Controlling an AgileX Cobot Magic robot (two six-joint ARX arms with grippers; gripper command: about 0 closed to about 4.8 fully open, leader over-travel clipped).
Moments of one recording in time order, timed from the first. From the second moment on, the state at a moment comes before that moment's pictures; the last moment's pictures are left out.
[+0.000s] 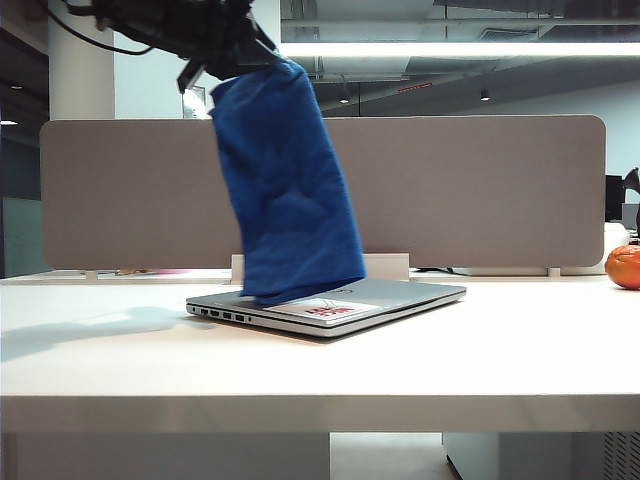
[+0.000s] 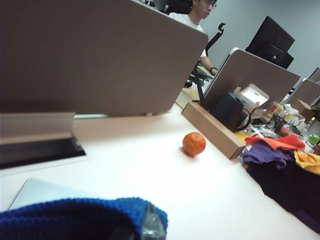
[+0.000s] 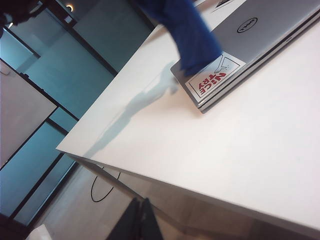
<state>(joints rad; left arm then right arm) -0.35 1.71 1.37 0.35 0.44 -0.40 -0.02 0.00 0.01 -0.14 -0.78 0.57</state>
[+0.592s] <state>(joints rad) -0.40 1.97 1.55 0.11 0.31 -0.25 -0.02 0.00 0.01 -0.14 -0.78 0.57</state>
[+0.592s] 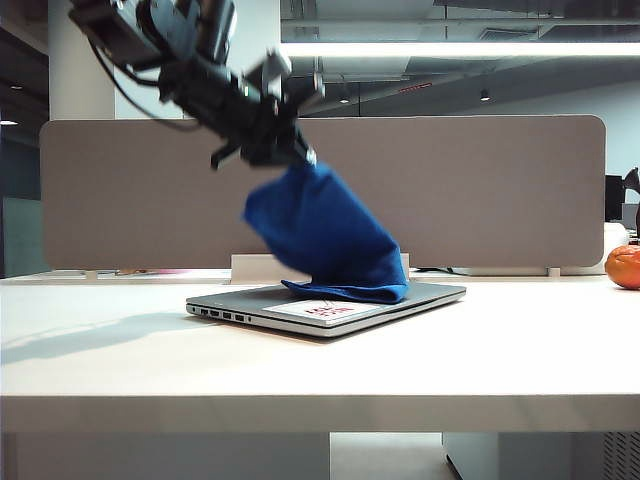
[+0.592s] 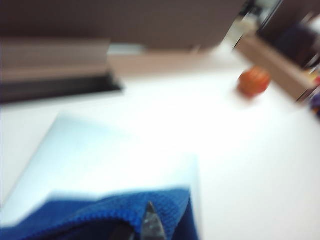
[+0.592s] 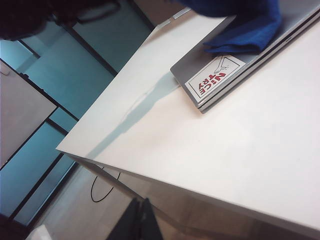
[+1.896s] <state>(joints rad) -0.41 1.86 1.55 -0.59 0.34 -0.12 -0.02 0.00 0.01 -0.14 -0.74 0.56</state>
